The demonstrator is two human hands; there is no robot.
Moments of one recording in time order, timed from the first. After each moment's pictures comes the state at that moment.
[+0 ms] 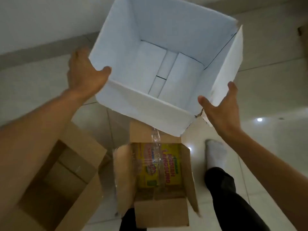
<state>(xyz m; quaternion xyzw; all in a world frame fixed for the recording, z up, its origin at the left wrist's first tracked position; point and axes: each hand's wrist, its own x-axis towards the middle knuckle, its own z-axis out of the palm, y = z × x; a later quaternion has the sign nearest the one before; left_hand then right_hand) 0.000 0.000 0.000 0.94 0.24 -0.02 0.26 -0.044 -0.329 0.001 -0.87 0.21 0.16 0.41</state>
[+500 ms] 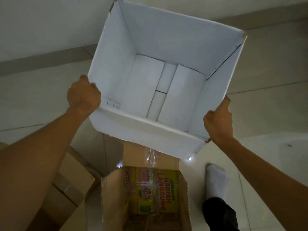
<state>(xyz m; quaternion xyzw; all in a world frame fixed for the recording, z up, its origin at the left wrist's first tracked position) 0.042 0.008 -0.067 0.95 0.31 -0.05 0.08 0.033 -0.327 -0.070 -0.89 0.22 0.15 0.38</state>
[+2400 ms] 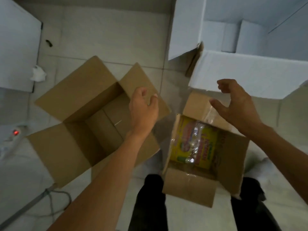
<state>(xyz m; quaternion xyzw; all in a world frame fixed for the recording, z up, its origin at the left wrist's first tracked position) -0.241 0.034 -0.004 0.78 0.43 0.04 0.45 -0.123 -0.175 0.012 -0.91 -0.21 0.21 0.28</state>
